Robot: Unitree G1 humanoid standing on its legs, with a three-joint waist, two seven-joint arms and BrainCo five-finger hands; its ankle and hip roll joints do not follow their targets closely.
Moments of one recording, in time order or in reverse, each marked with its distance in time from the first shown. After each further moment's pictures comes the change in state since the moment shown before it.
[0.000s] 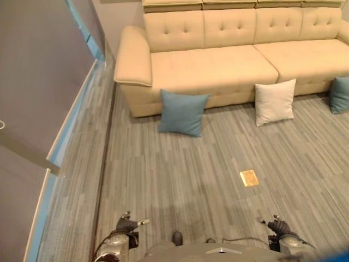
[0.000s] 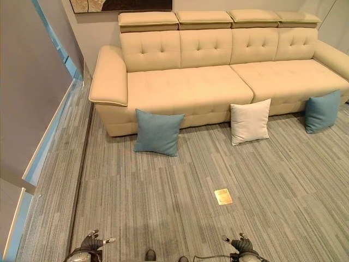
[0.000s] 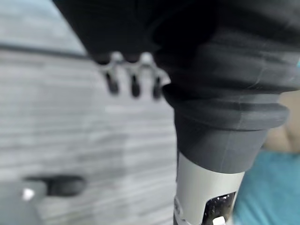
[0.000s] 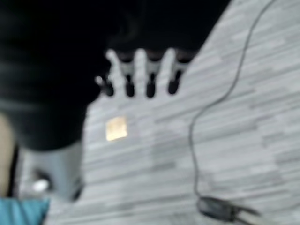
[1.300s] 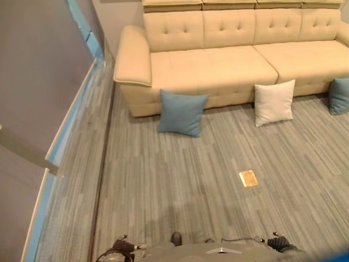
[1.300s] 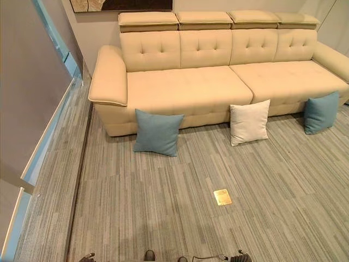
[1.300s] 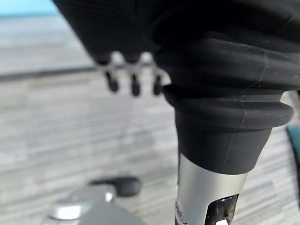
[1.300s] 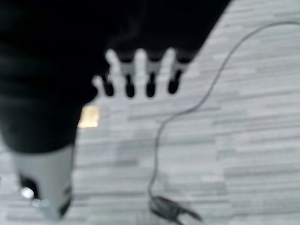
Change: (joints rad) left arm 0.036 0.000 0.006 0.112 0.107 0.036 -0.035; right arm 0.027 0.008 0.058 0.059 -0.126 0.047 0.002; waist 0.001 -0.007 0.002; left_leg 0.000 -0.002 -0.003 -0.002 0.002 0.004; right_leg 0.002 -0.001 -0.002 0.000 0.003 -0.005
